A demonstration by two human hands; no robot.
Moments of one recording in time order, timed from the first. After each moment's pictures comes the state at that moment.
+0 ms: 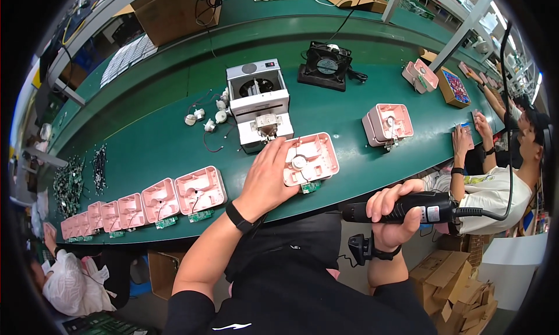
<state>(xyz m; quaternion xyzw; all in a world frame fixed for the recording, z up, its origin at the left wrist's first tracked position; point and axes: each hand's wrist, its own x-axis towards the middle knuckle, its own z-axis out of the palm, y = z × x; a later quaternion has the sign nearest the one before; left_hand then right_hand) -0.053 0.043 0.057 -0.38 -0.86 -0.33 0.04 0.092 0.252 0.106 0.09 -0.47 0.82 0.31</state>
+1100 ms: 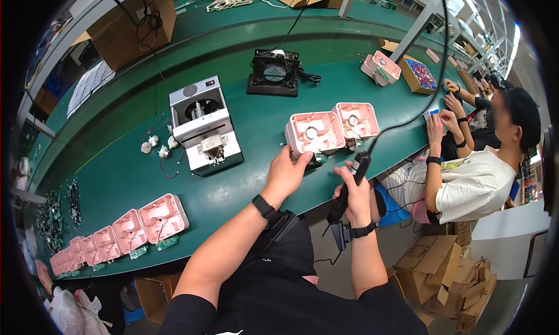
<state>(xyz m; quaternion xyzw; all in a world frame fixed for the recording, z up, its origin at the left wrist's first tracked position) -0.065 0.202 0.013 -0.16 -0.79 -0.56 -0.19 0.072 0.345 0.014 -0.30 -0.58 0.73 0.20</state>
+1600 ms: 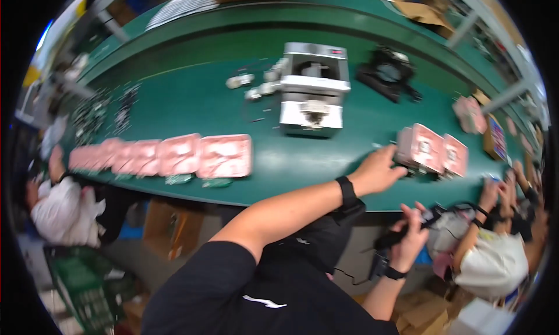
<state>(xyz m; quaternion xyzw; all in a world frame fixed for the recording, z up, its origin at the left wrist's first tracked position) -0.056 0.218 -0.002 -0.25 -0.72 -0.62 -0.16 0.119 0.328 0.021 -0.30 -0.62 0.68 0.23</state>
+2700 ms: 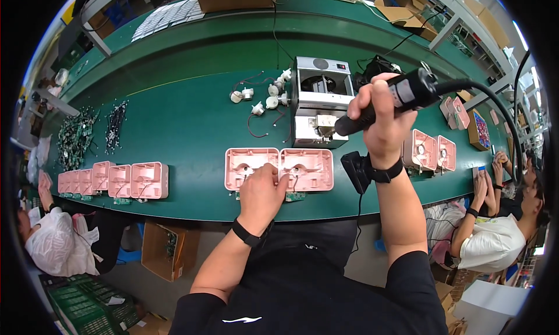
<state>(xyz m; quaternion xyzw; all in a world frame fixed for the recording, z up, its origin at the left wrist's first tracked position) -0.033 -0.042 0.016 -0.04 -0.93 -0.35 0.10 -0.105 0.164 0.150 0.15 -0.61 0.73 0.27</state>
